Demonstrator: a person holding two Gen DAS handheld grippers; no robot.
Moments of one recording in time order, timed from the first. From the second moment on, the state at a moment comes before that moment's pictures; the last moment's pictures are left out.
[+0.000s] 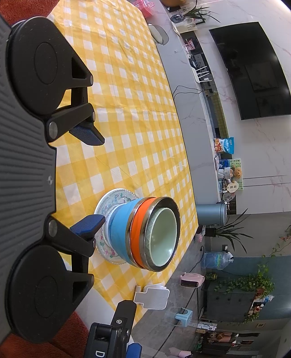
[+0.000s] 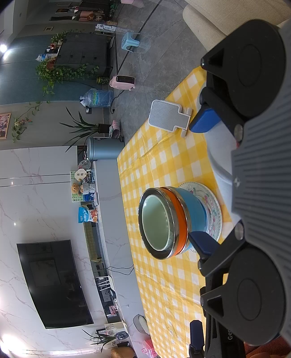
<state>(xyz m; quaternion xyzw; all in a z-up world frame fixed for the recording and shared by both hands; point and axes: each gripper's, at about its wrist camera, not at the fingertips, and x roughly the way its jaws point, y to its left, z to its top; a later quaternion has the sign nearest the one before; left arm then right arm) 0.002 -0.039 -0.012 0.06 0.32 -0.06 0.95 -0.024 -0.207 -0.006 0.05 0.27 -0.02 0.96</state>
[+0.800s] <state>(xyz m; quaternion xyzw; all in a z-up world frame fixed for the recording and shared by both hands) 0.000 -0.036 -0.012 0.06 0.32 -0.06 0.94 -0.024 -0.207 -0.006 0.05 0.27 -0.02 0.96</state>
